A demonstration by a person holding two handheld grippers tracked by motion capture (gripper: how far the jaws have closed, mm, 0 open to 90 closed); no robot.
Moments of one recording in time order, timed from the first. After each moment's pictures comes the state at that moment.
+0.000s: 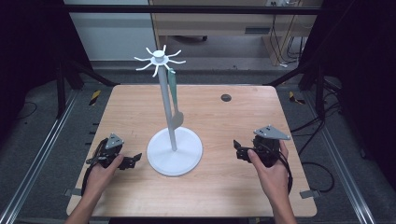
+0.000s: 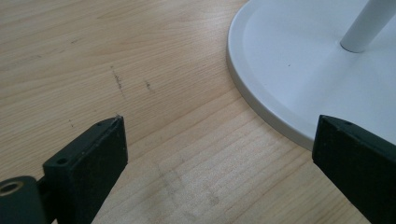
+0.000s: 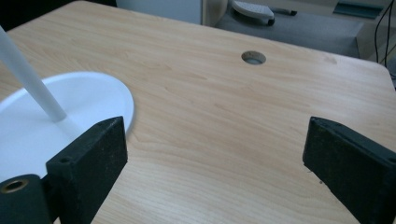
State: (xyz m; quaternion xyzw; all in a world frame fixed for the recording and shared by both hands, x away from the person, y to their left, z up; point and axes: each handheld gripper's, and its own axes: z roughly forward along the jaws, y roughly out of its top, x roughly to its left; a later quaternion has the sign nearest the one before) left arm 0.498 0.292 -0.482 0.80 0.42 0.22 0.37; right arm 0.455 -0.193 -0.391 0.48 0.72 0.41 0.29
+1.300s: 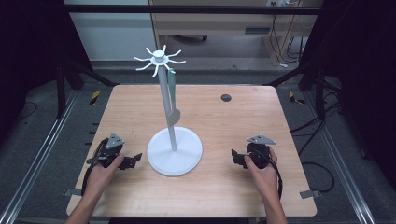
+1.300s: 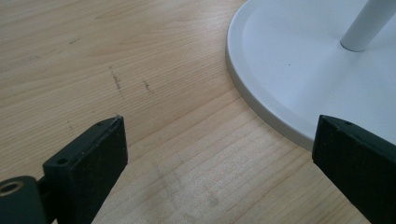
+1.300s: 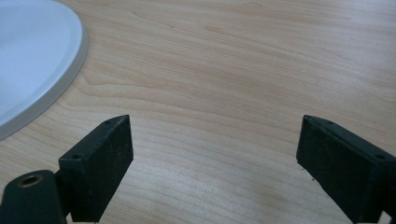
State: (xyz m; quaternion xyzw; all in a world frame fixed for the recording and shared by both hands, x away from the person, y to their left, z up) left arm 0.499 0.291 -0.482 0.80 0.41 0.22 0.37; right arm 0.489 -0.200 -0.483 0.53 0.73 0.37 0.23
